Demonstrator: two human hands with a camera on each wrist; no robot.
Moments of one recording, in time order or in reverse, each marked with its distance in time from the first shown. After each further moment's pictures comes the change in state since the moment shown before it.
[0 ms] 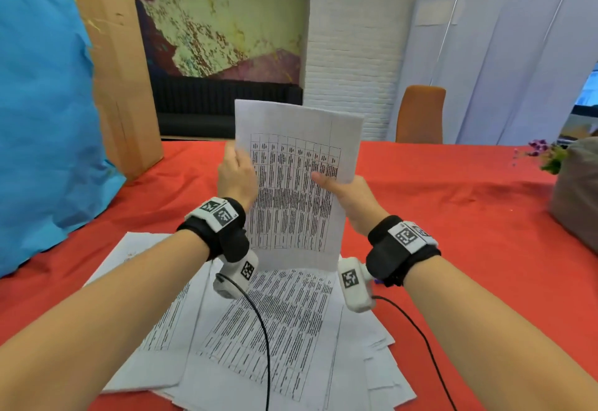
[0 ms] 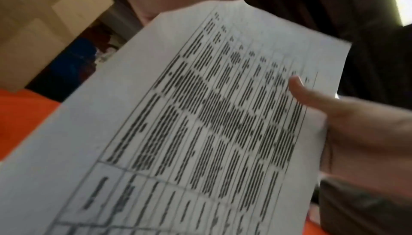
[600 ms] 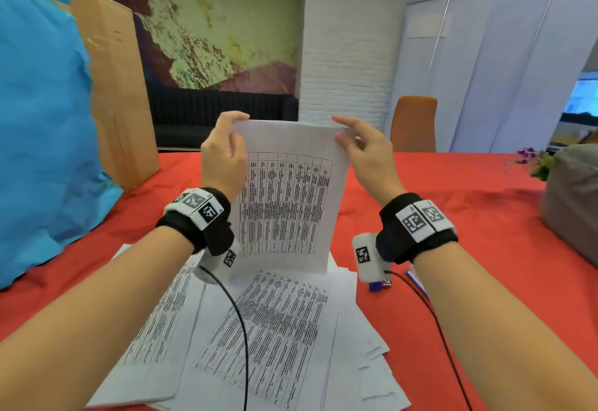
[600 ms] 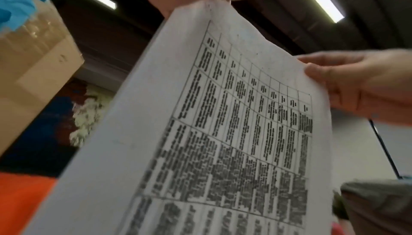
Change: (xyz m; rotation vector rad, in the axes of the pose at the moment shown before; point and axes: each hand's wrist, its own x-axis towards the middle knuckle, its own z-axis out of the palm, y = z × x) left_hand 0.025 0.026 -0.018 -0.011 0.014 0.454; right_hand 0.026 -0.056 -0.029 -0.449 0.243 -0.550
